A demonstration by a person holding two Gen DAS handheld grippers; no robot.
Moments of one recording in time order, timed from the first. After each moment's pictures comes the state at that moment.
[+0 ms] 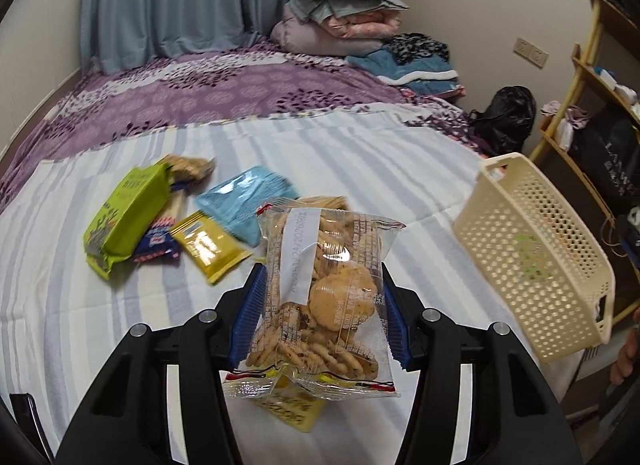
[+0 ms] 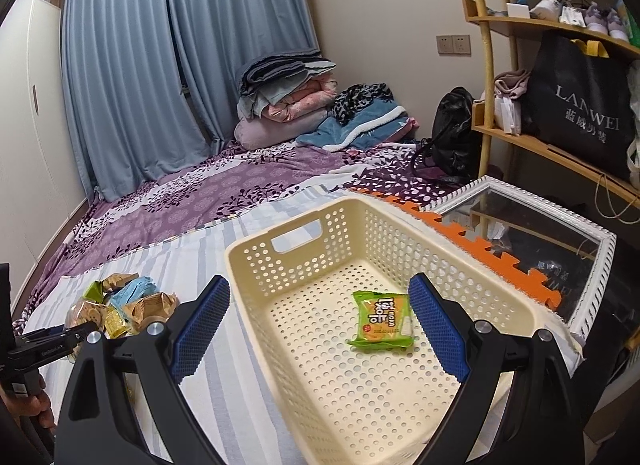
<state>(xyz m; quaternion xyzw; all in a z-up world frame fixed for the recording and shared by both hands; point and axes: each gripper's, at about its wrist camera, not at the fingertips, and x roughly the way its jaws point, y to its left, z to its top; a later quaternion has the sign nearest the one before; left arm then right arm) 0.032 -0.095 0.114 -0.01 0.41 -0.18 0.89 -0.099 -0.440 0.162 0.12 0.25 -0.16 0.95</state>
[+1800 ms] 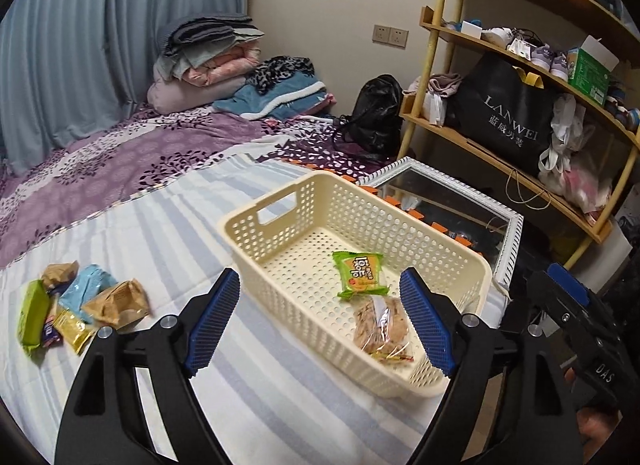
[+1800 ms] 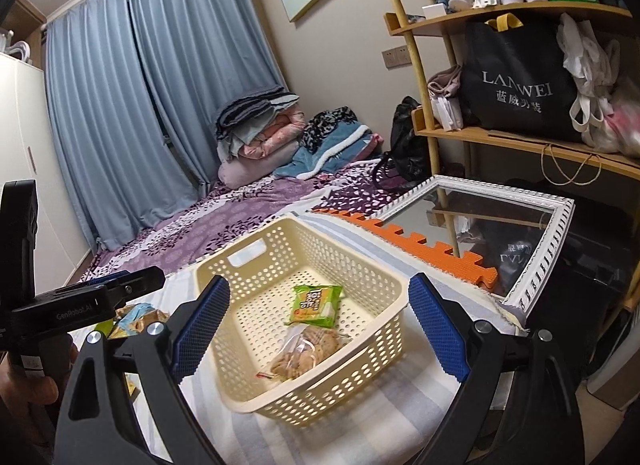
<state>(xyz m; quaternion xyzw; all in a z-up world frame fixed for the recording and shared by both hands) -0.058 -0.285 0.196 0.06 0.33 -0.34 0.88 -0.215 -0.499 0.173 0.18 0.18 -0.17 0.95</state>
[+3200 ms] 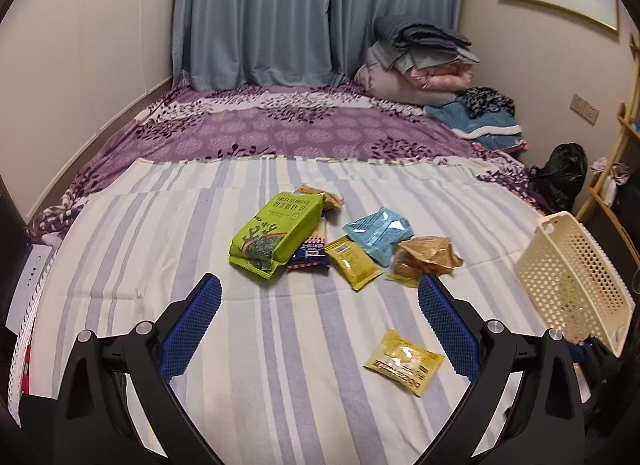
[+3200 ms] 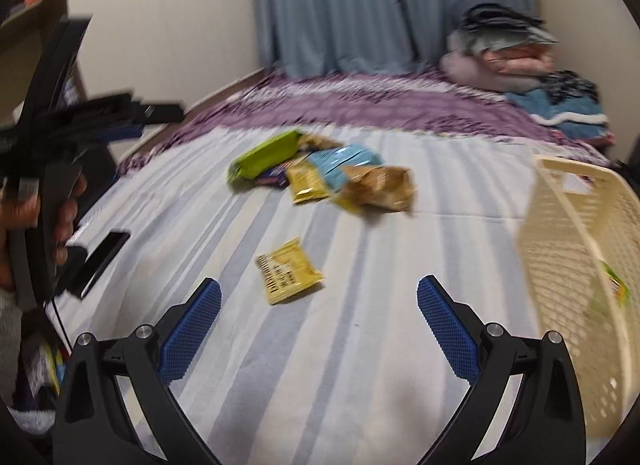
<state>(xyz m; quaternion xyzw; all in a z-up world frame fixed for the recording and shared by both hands) 0.004 0.020 0.156 -0.03 0.36 -0.04 0.93 -0.066 -0.227 0.092 -0.02 0.38 0.22 0.90</state>
